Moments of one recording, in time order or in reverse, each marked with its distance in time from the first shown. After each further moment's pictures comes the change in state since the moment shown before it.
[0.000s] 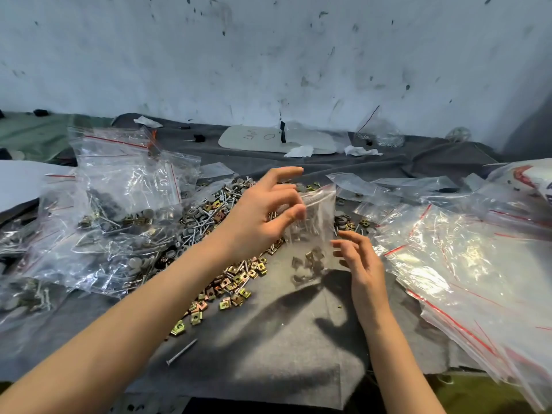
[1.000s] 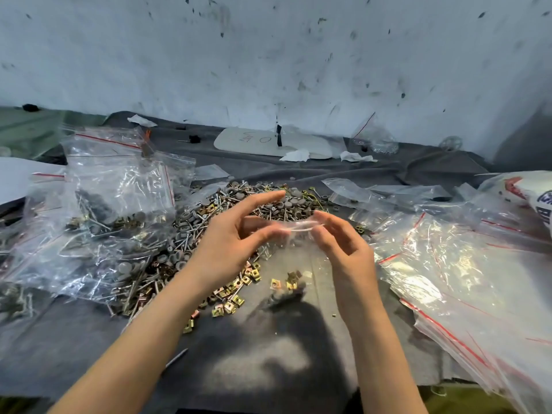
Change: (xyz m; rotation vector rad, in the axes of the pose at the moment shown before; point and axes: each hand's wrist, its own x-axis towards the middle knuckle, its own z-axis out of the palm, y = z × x) left_hand -0.032 0.006 -0.002 -0.408 0.144 -0.275; right_hand 0.006 -0.053 0.027 0.237 -0.041 0.051
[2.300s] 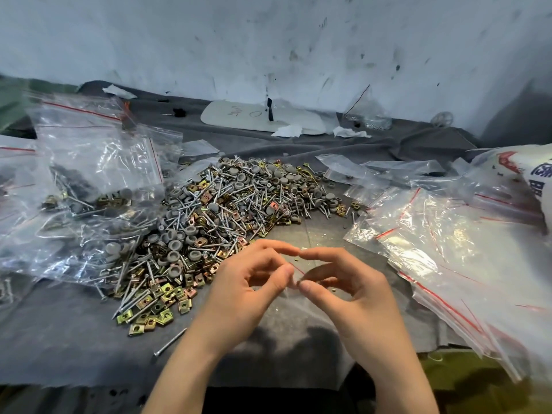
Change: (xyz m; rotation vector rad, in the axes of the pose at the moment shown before) left_hand -0.063 -0.016 0.037 -0.107 -0.012 -0.052; right_hand -0.077 -0.035 0.000 -0.485 -0.165 0.051
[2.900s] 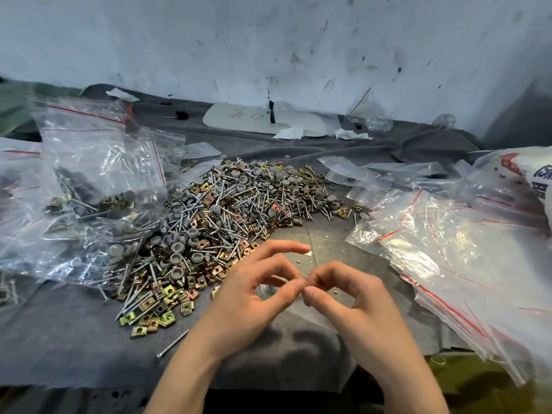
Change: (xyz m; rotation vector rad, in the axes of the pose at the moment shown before) left_hand 0.002 -0.001 -0.002 0.035 -0.116 0.129; right_hand 0.000 0.003 -0.005 -0.102 -0.083 -0.011
